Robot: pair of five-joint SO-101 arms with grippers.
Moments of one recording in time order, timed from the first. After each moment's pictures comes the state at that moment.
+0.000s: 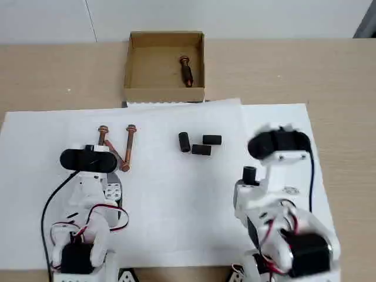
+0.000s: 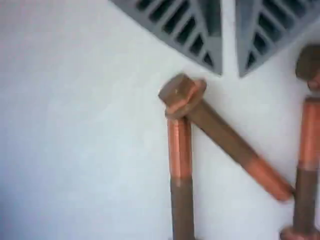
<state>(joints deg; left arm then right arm) -2.5 -103.3 84.5 66.2 0.4 -13.5 -76.1 44.1 89.5 -12.7</state>
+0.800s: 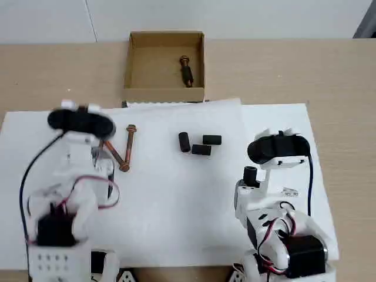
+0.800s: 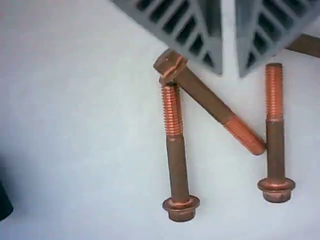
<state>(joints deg) -2.5 -63.3 46.0 72.9 -2.9 -12.8 -79.3 49.1 87.2 -11.8</state>
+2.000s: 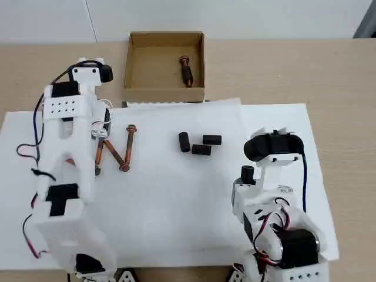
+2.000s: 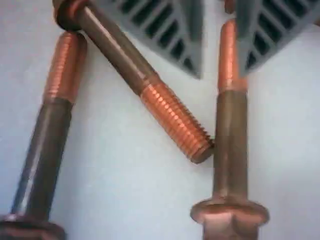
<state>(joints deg) -10.6 20.4 -11.9 90.1 -2.9 -12.7 -79.3 55.1 81.9 -11.8</state>
